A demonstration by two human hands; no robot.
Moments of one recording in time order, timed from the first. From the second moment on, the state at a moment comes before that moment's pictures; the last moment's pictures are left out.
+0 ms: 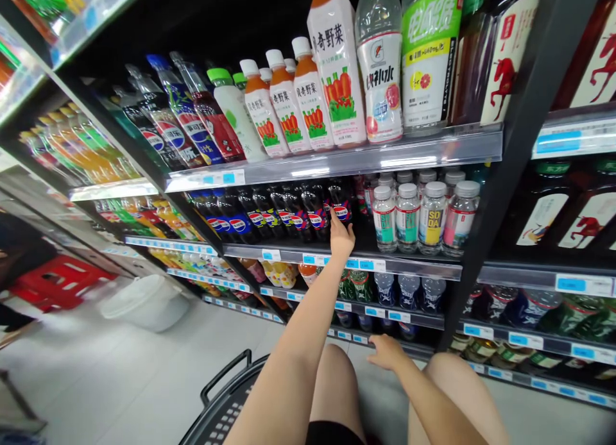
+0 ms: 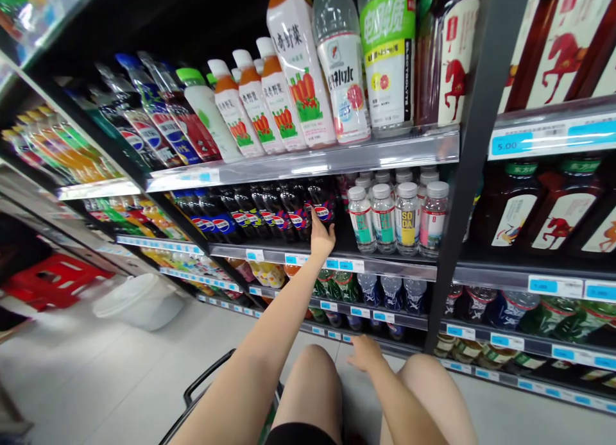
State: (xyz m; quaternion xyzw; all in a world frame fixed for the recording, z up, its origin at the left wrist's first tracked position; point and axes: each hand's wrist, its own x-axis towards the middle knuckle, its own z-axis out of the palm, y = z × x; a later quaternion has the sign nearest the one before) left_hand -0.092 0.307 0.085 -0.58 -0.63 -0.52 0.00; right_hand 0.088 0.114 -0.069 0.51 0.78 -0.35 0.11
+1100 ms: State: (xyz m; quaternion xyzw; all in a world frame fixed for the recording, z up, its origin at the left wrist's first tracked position) left_hand -0.088 0.314 0.096 -0.74 -0.59 -0.32 0.04; right_hand 0.093 0.119 -0.077 0.50 0.78 -0.35 0.12
